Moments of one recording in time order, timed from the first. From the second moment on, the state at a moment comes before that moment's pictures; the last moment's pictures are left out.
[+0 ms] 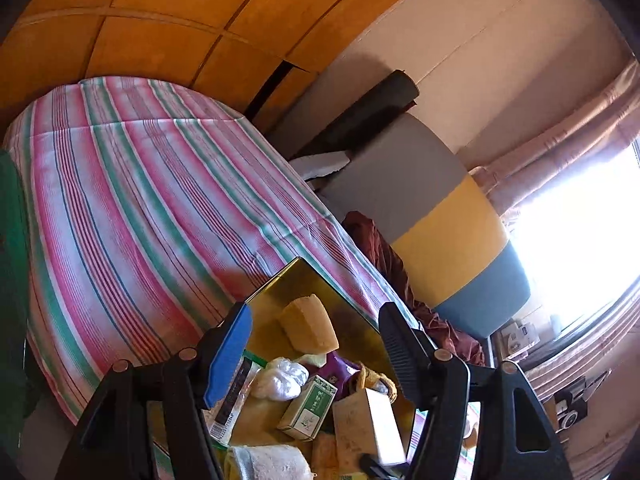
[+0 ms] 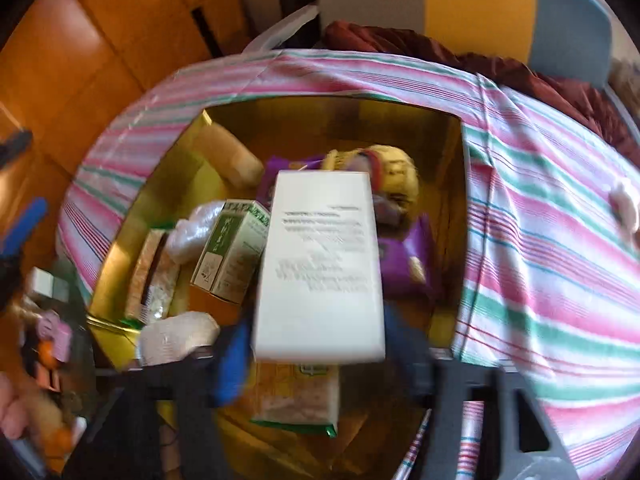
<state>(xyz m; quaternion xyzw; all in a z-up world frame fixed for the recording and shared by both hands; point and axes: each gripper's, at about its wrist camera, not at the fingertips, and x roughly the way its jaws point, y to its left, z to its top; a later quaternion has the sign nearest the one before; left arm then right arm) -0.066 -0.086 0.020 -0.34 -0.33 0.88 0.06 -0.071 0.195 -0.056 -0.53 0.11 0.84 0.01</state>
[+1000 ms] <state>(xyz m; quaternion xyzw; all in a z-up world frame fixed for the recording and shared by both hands) -0.062 -0.037 0.018 -0.36 -0.27 0.89 0.11 -0.045 0.190 -0.023 -0.39 -0.08 0.91 0.07</state>
